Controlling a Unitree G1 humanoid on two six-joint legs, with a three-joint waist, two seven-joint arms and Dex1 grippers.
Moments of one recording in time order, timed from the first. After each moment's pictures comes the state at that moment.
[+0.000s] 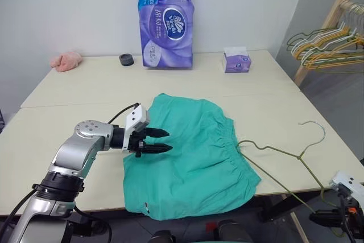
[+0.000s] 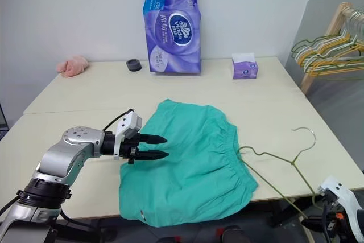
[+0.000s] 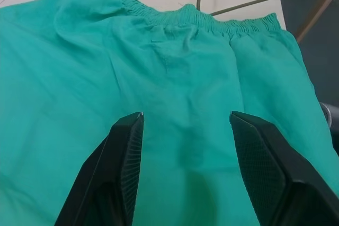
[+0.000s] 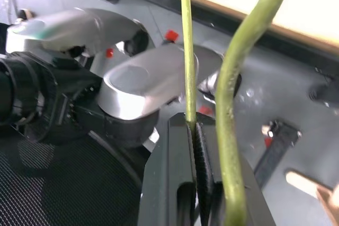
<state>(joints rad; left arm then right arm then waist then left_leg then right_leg) -0.40 0.74 -0.11 0.02 -0.38 0.50 -1.27 0.56 -1.08 -0.48 -0.51 0.57 1.07 1.16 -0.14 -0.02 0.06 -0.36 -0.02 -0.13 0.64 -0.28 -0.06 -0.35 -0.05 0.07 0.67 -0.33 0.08</state>
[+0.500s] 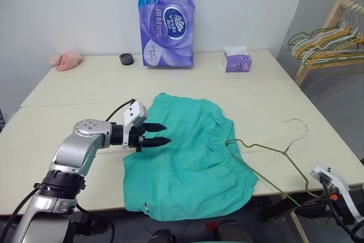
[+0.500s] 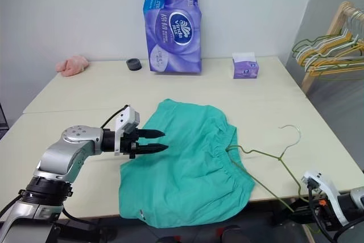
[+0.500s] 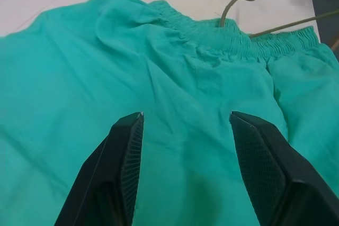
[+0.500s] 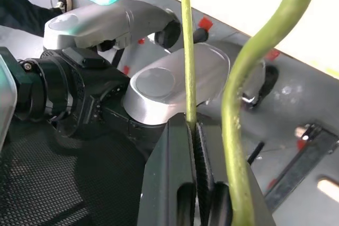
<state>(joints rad) -0.42 0.73 -0.07 0.07 -0.38 0.49 -1.19 0.25 -1.18 -0.18 -0.32 0.64 1.17 1.18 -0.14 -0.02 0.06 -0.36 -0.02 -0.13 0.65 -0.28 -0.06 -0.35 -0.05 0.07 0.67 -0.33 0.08</state>
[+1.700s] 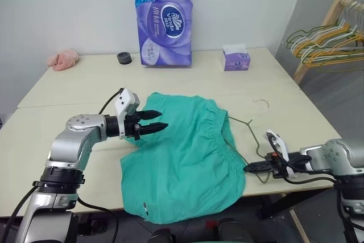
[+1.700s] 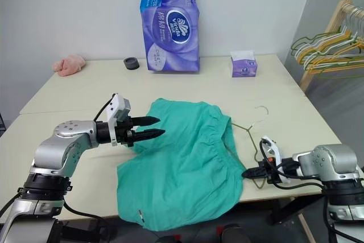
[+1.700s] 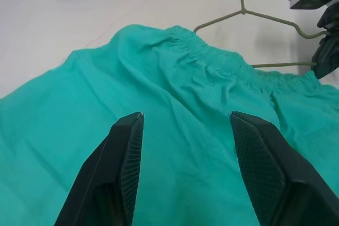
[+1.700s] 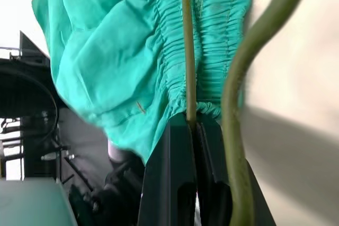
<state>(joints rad) -0.45 0.70 0.01 0.09 -0.42 0.50 -1.12 -0.42 -0.67 -0.05 0.01 0.76 1.60 0.77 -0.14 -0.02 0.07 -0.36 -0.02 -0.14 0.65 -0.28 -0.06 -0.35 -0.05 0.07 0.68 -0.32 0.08</state>
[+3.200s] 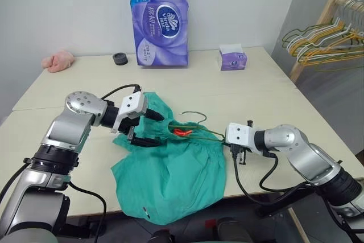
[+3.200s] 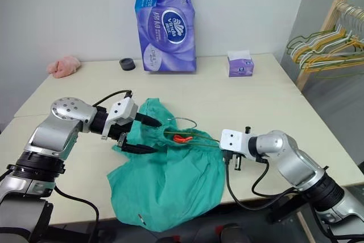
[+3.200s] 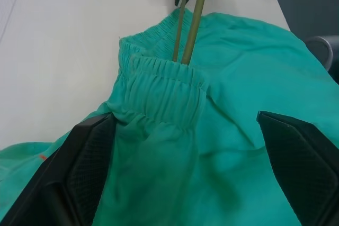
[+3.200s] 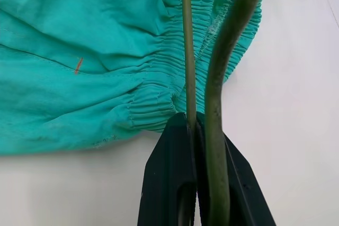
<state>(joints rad) -0.63 0.83 -0.19 0.19 -0.26 0.26 -1.52 -0.47 -0.76 0.50 -0.27 -0.04 0.51 0.89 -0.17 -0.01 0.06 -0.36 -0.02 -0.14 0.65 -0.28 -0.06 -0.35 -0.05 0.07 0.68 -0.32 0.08</state>
